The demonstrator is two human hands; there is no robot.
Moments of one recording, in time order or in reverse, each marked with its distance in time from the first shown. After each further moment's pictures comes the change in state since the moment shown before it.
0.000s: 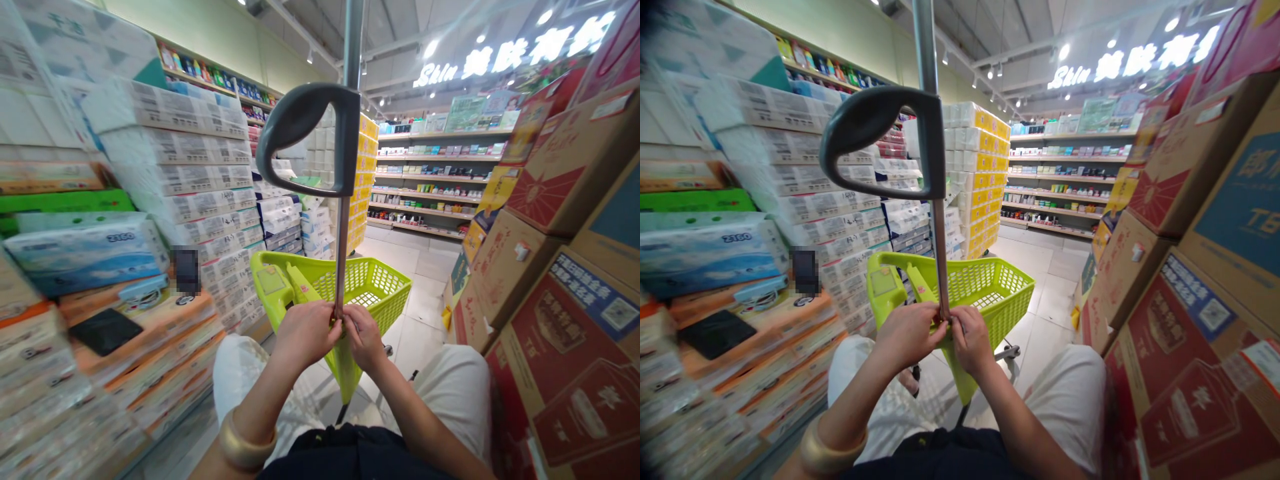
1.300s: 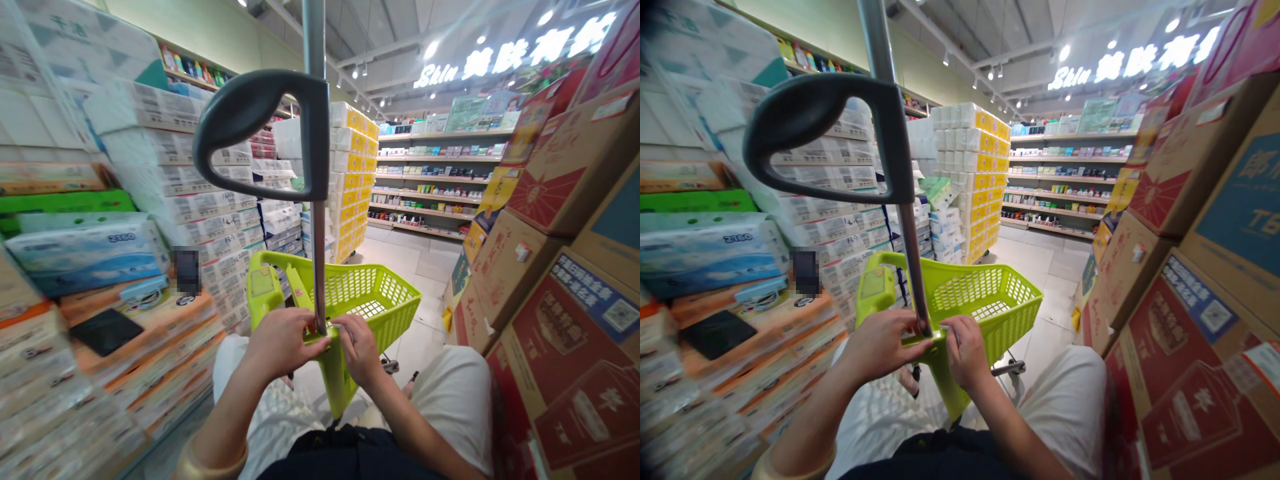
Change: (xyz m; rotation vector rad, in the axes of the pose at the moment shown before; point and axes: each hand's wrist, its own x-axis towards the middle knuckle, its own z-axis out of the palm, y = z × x) left_hand -0.023 -0.031 -0.017 -0.101 -0.015 0.026; right_hand -0.017 -0.004 0.009 -0.069 0.012 0.027
